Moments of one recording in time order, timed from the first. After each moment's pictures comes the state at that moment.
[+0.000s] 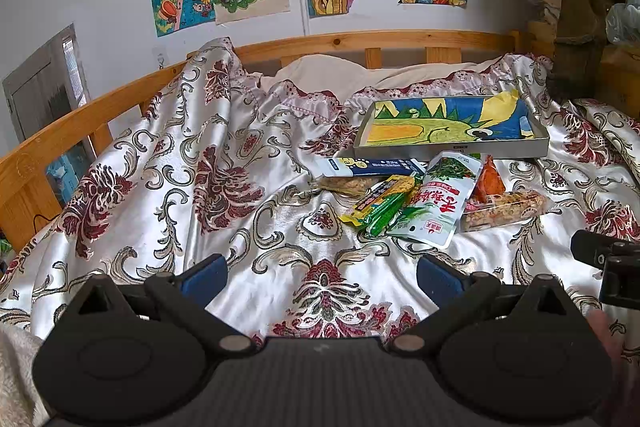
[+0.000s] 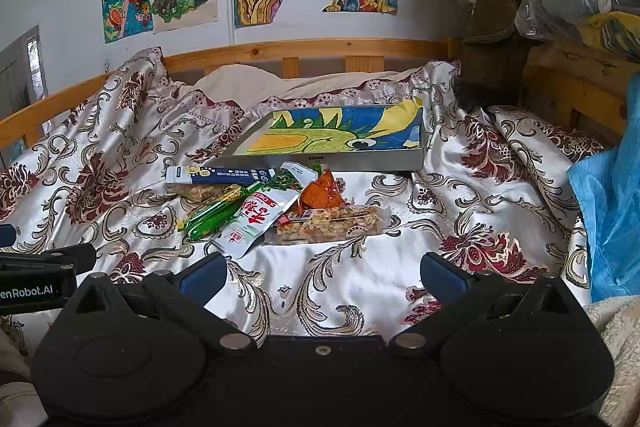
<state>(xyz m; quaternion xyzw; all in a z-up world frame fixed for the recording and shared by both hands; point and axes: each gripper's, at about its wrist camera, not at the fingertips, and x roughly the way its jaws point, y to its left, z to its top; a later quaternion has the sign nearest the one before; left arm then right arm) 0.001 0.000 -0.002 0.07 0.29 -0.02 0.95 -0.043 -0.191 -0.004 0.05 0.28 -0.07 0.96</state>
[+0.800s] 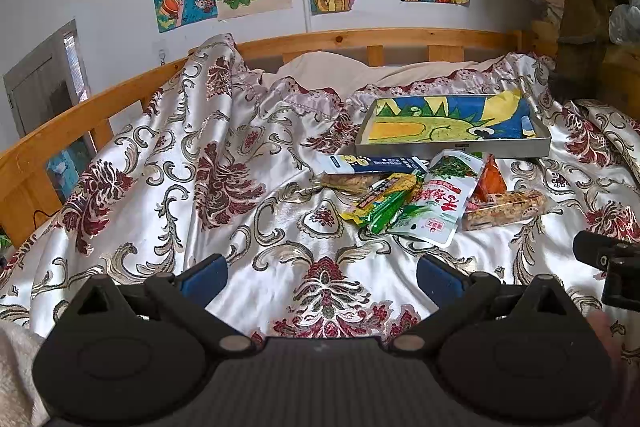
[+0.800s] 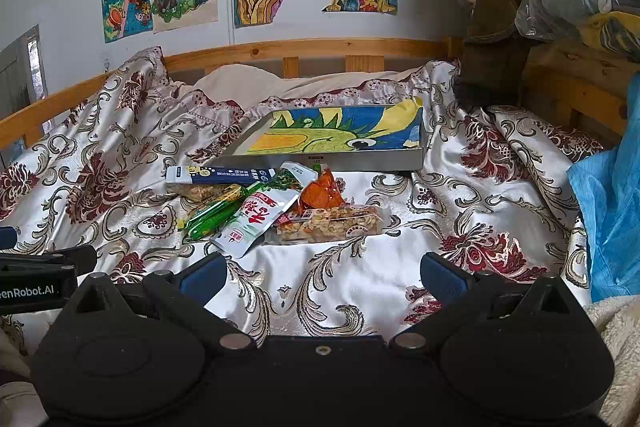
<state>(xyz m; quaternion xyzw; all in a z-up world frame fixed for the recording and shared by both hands) 0.000 -0.001 -0.006 0.07 0.29 -0.01 0.95 -0.043 -0.191 -0.004 0.05 0.28 -0.07 0.96</state>
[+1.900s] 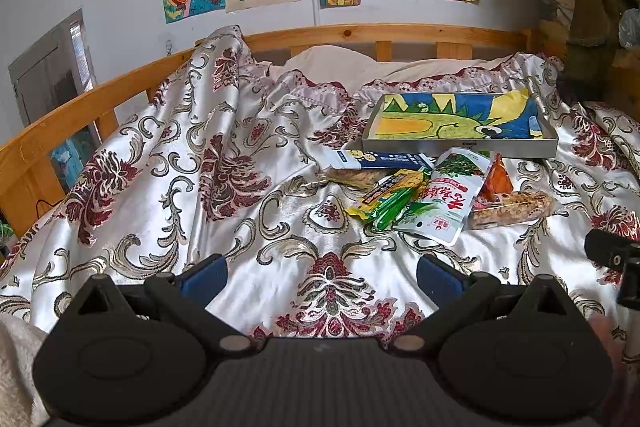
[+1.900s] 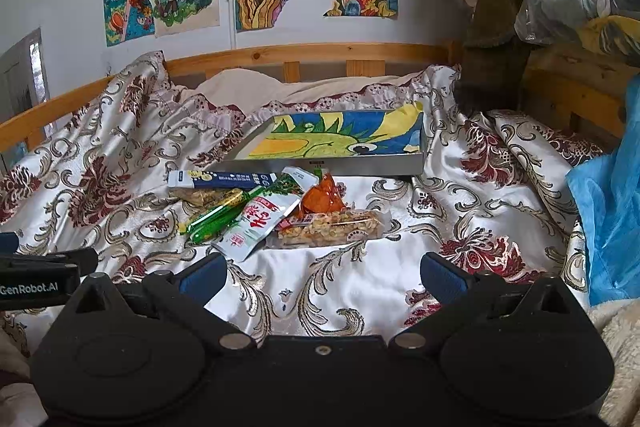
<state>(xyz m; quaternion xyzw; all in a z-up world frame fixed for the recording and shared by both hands) 0.004 0.005 -0.003 0.06 0.30 0.00 0.95 -0.046 -0.189 -0.007 0.05 0.27 -0.06 0.96</state>
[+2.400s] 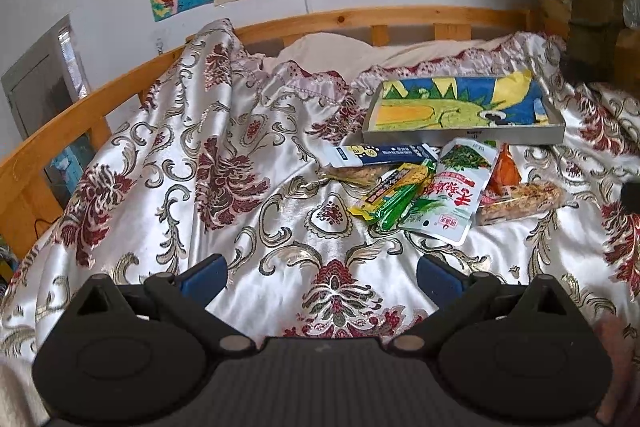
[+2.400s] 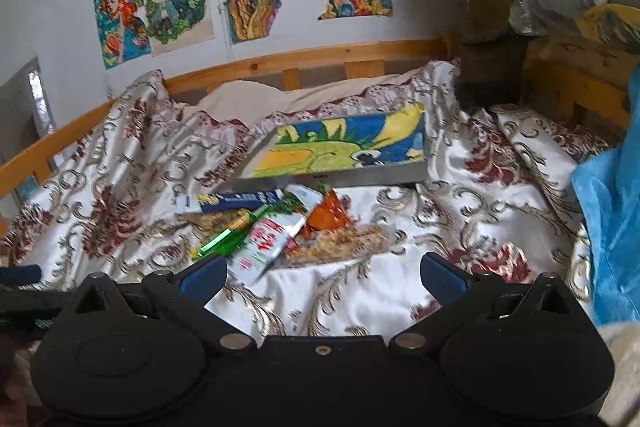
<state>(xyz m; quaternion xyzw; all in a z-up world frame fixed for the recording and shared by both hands) 0.032 -0.004 0.006 0.09 0.33 -0.01 0.94 -0.035 -0.214 0.030 0.09 0.27 -0.04 0.96</state>
